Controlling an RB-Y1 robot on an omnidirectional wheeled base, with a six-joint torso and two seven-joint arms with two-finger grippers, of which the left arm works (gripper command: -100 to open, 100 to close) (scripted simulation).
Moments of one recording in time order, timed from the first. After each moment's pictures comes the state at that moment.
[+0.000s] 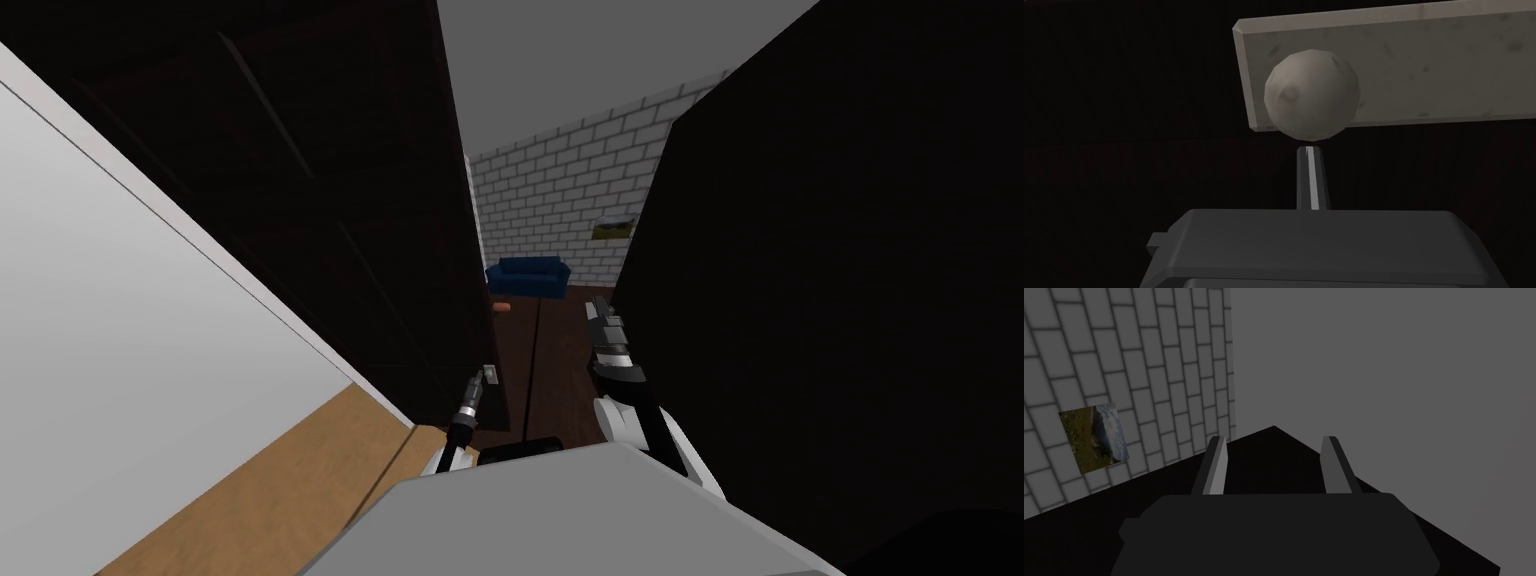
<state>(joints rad) 0.05 0.07 -0.18 -0.88 -0.03 -0.75 0.05</state>
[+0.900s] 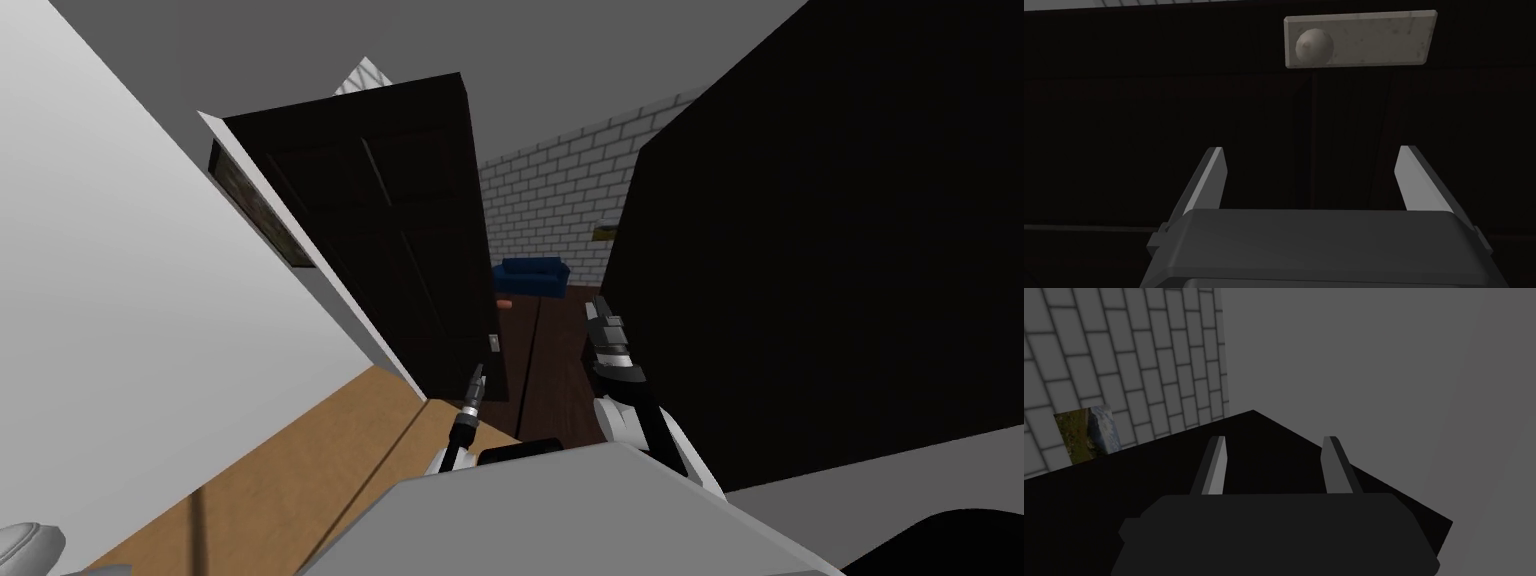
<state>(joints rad) 0.07 0.05 -0.19 -0.91 -0.03 -0.74 0.06</state>
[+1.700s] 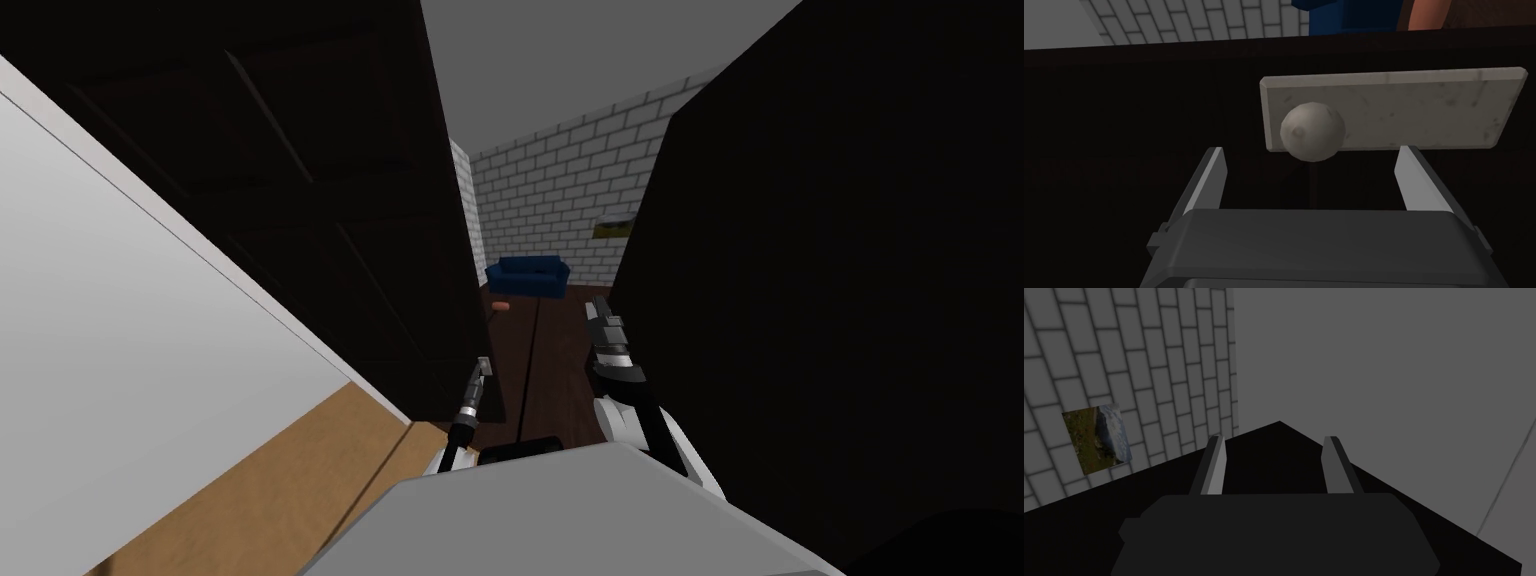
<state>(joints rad) 0.06 0.06 -0.17 -0.89 -0.02 -0.76 0.05</state>
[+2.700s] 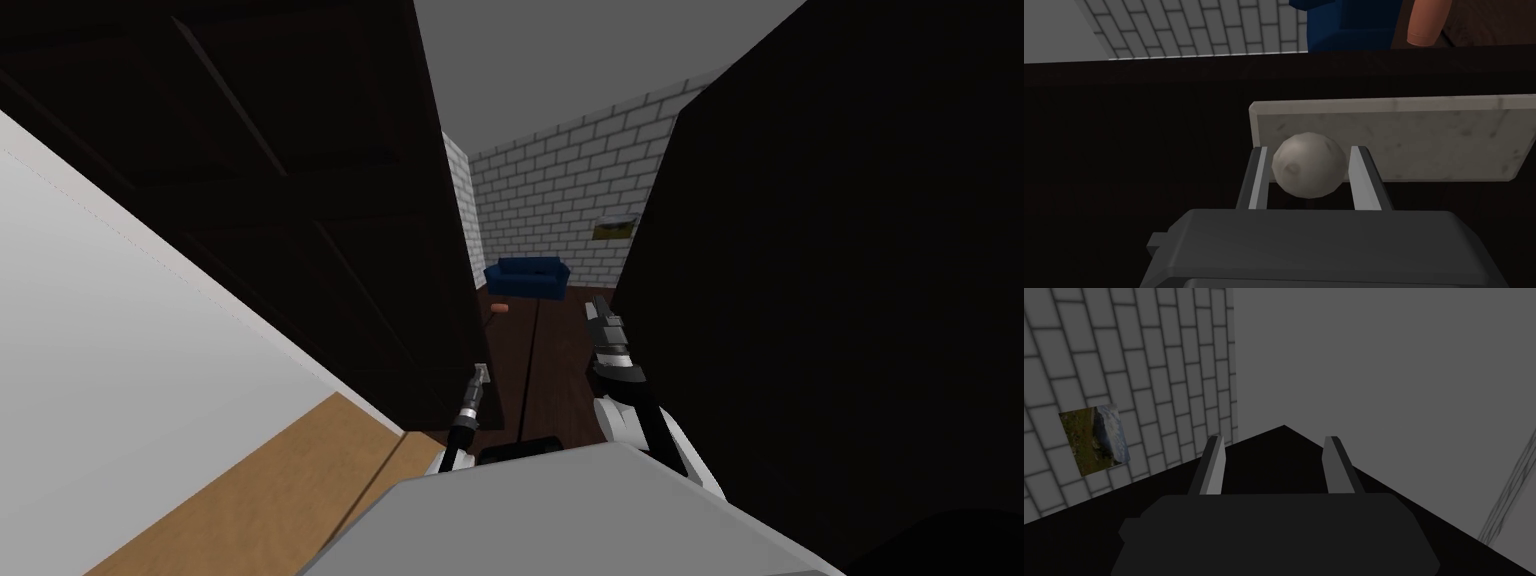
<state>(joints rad) 0.07 0.05 -0.16 -0.88 -0.02 -0.76 0.04</state>
